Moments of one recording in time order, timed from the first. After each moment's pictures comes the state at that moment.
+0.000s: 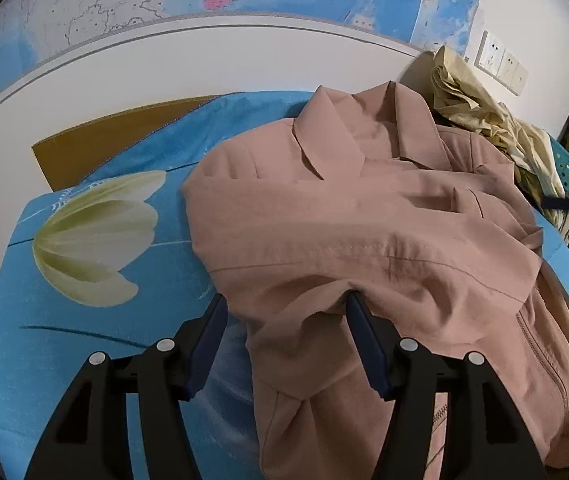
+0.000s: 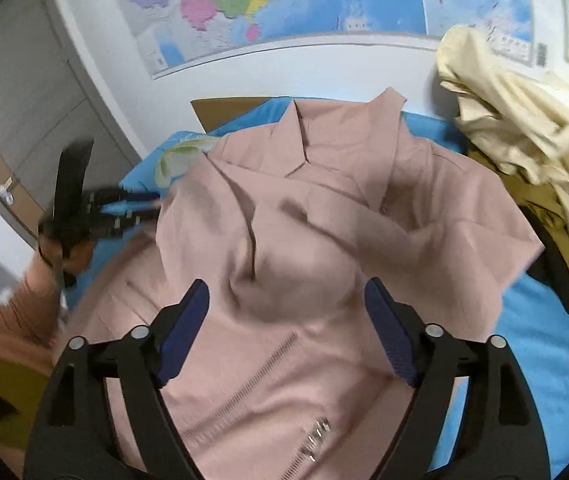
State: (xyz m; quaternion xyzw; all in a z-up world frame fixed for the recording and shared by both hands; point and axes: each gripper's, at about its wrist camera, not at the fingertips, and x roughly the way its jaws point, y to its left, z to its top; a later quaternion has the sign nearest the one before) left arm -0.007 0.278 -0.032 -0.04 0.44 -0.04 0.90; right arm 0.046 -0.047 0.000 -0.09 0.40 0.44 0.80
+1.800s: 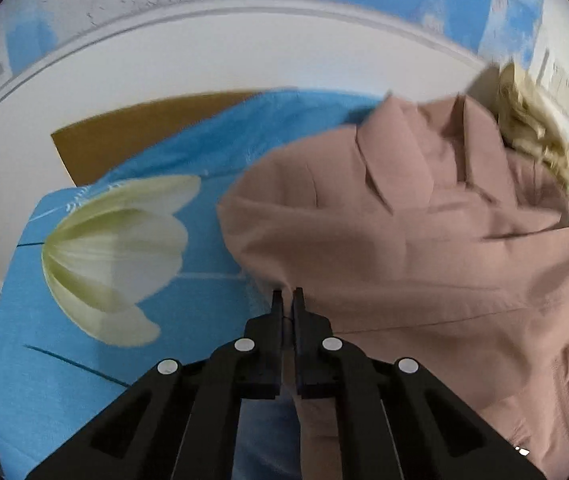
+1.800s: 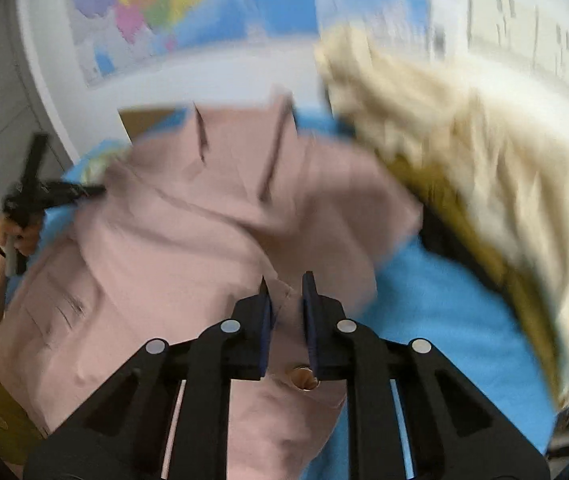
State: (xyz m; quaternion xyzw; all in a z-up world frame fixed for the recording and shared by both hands) left arm 0.035 0.312 -0.044 -0.06 0.44 0.03 0.90; right arm 0.073 -0.095 0.032 -0.11 0.33 0.34 0.87
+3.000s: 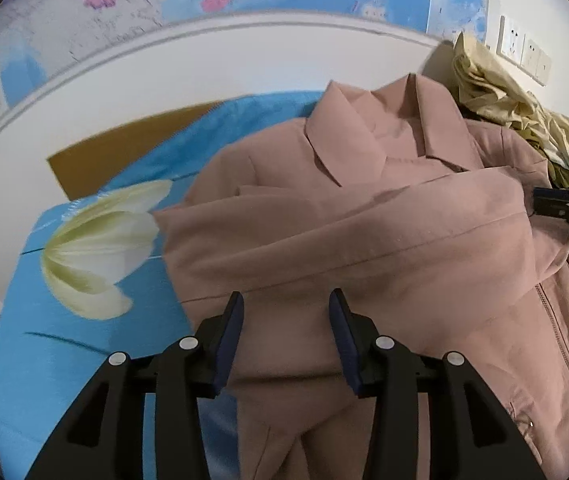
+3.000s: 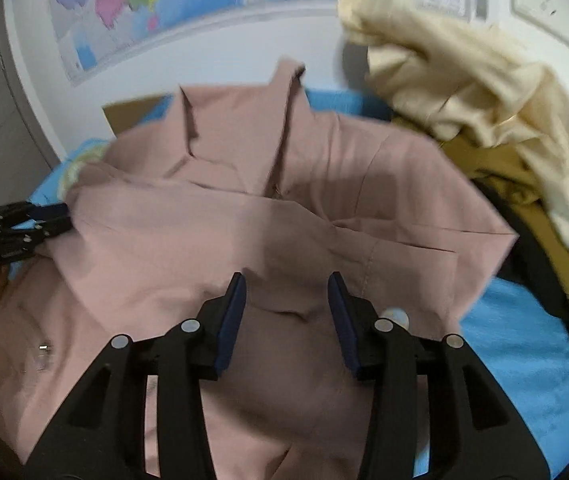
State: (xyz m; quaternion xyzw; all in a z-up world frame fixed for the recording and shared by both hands) left arm 0.002 0.264 -0.049 0.00 0.41 0.02 0.91; right arm 0.103 -0.058 -0.034 -0.07 0.39 0.33 0.86
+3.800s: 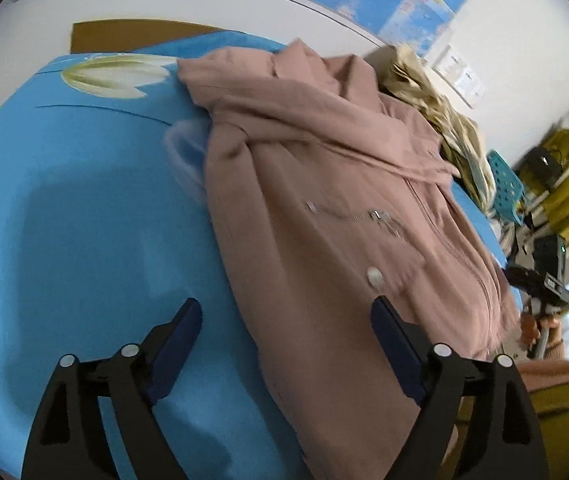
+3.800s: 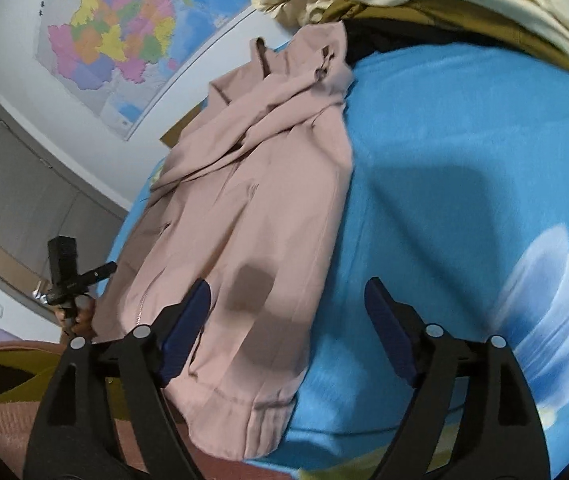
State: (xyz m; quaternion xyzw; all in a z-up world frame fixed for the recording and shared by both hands) left arm -0.176 0.264 -0.063 -0.18 0.45 -0.10 0.87; right arm -0.055 -0.214 -0.085 0.15 0.46 0.38 0.79
